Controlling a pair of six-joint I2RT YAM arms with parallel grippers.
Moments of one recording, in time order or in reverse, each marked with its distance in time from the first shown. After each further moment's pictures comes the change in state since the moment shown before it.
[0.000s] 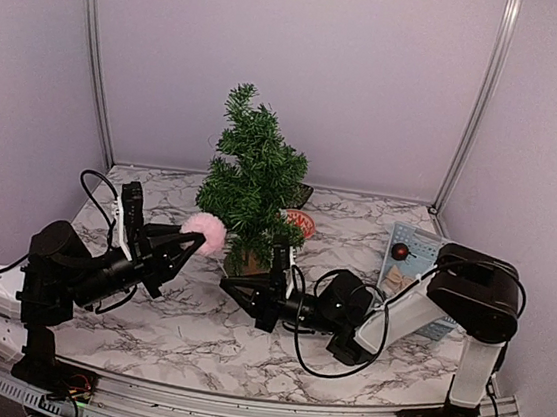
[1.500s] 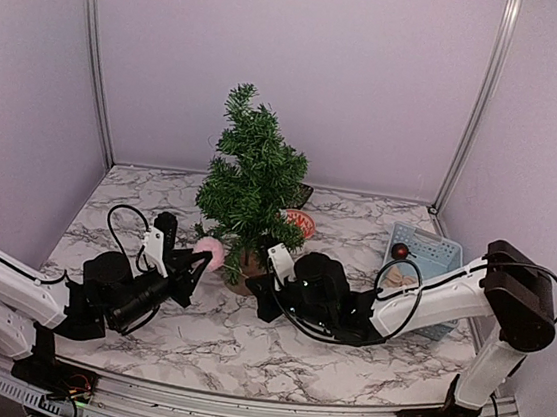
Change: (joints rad) left arm 0.017 0.356 -0.092 0.198 -0.366 -0.135; right arm 0.010 -0.204 0.097 -0.960 0.515 -0.217
